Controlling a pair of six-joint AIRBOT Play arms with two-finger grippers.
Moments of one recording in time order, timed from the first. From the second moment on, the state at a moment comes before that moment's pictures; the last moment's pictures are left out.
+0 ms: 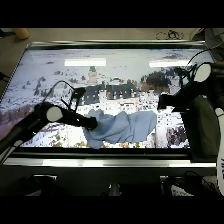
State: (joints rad) left arm -0.52 -1.18 1.01 1.28 -1.04 -1.72; right arm 0.04 -1.35 1.40 -1.38 1.57 1.63
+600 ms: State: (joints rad) left arm -0.51 -1.11 0.63 1.01 -0.96 -1.68; right arm 0.04 -1.46 1.09 -1.28 1.45 1.56
